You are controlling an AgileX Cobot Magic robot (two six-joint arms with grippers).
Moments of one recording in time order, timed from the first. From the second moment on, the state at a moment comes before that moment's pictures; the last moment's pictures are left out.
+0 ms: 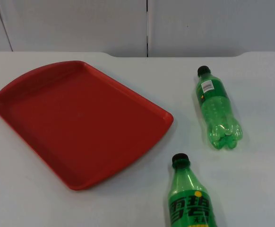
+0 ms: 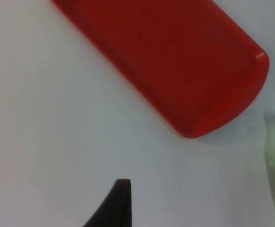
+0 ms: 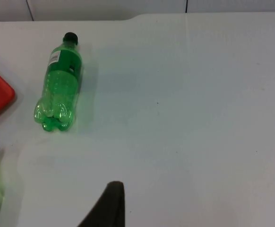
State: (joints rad) right arm 0.03 0.00 -0.52 -0.02 1.08 0.00; left arm 0.16 0.48 -0.73 -0.36 1.20 0.05
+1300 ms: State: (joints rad) right arm 0.03 0.00 -0.52 -0.02 1.08 0.01; left arm 0.09 0.82 -0.73 -0.33 1.18 0.09
